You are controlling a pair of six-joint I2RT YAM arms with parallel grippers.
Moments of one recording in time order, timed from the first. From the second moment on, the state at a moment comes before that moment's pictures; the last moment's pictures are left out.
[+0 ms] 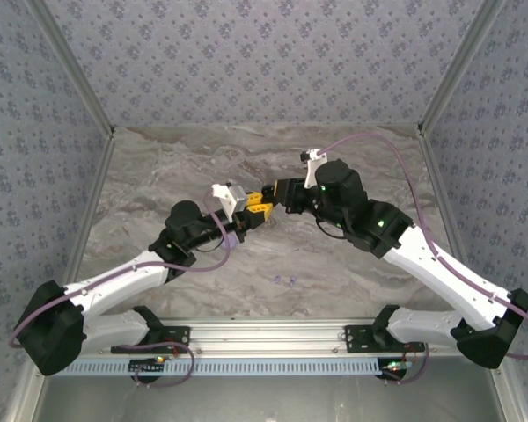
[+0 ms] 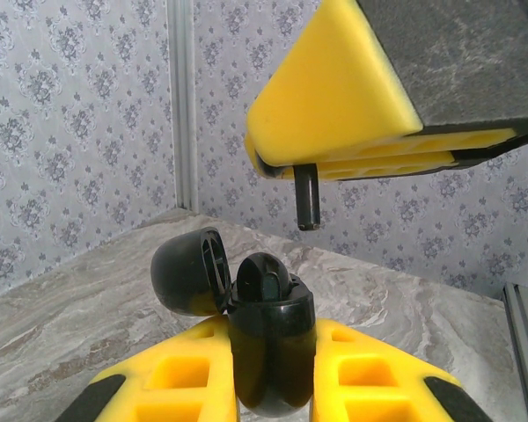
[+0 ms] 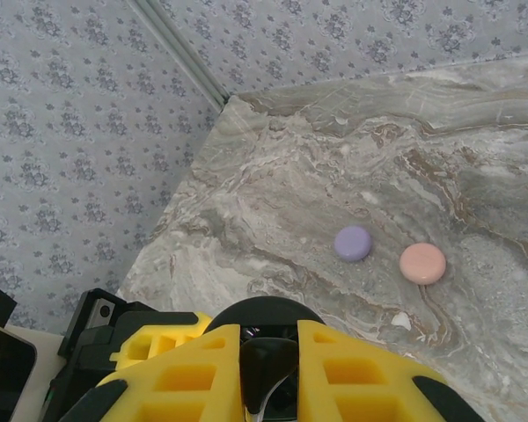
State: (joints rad) left arm -0.77 1.14 0.61 0.60 0.37 -0.10; right arm 0.85 1.15 1.26 -0.50 0.10 0.60
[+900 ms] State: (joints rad) left arm -0.77 1.14 0.61 0.60 0.37 -0.11; right arm 0.85 1.18 1.24 -0.51 0.09 0.61
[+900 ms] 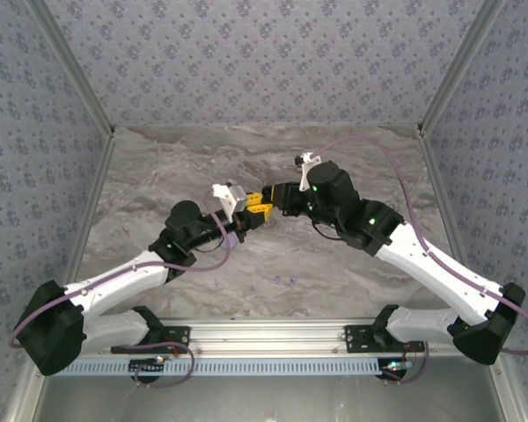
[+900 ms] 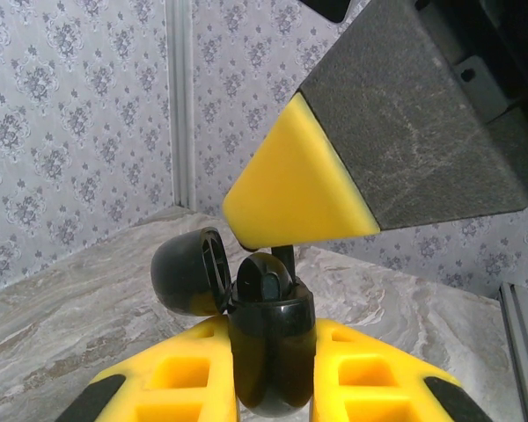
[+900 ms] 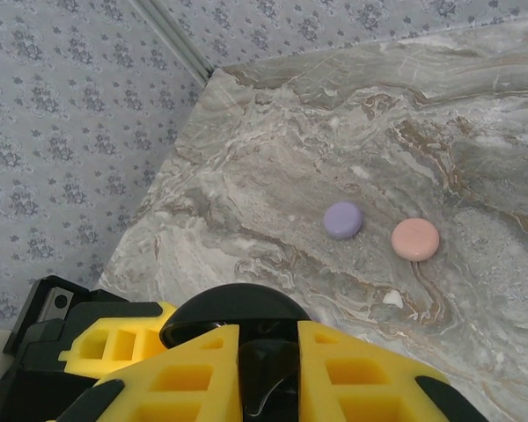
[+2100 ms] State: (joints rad) left arm -0.77 1.11 0.63 0.60 0.40 -0.14; right arm 0.60 1.15 1.05 -0.13 -0.58 0.61
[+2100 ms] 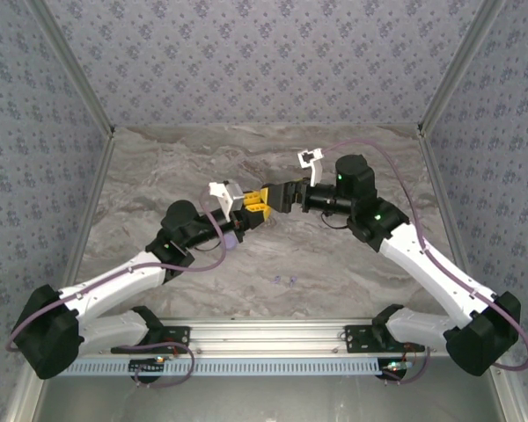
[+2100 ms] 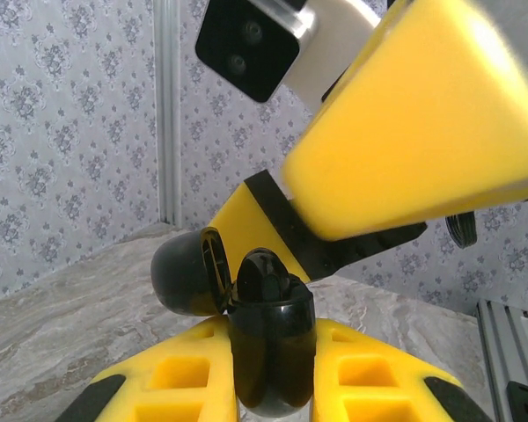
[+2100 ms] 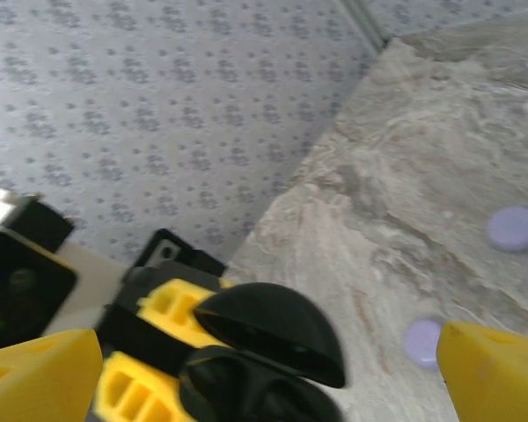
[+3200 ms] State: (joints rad) left arm -0.78 1.11 0.65 0.63 0.43 -0.15; right arm 0.61 1.06 1.02 -0.08 -0.65 0.56
